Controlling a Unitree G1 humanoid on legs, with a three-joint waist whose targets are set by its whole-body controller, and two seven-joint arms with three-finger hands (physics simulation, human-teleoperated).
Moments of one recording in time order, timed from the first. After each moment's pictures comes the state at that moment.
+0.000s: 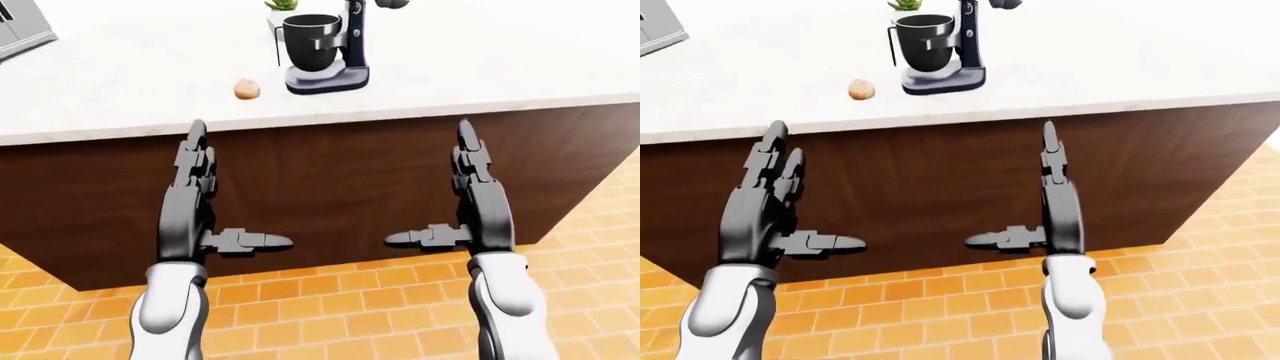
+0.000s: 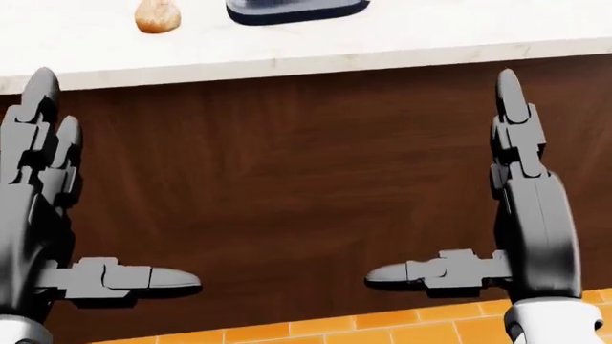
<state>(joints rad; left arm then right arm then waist) -0.09 0.05 0.09 -0.74 0.08 0.59 -0.08 -0.08 -0.04 -0.04 -0.66 -0.28 0.51 0.07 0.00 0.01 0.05</state>
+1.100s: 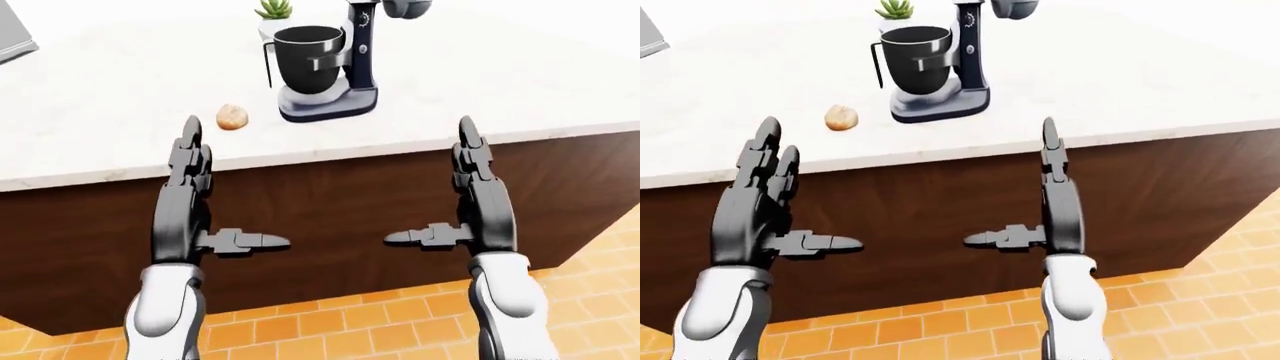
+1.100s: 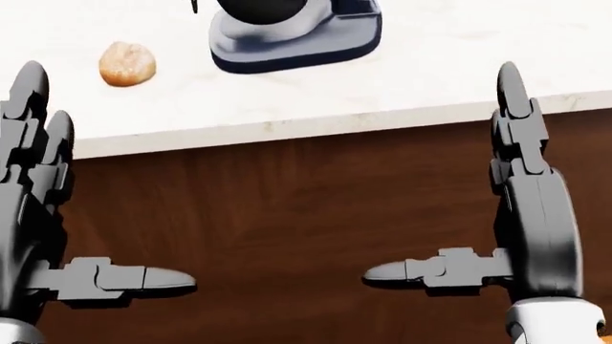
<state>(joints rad) -0.09 0.06 0.10 -0.75 0.08 0.57 -0.08 -0.08 -0.03 -0.03 -0.67 -0.28 0.50 0.07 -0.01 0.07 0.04</state>
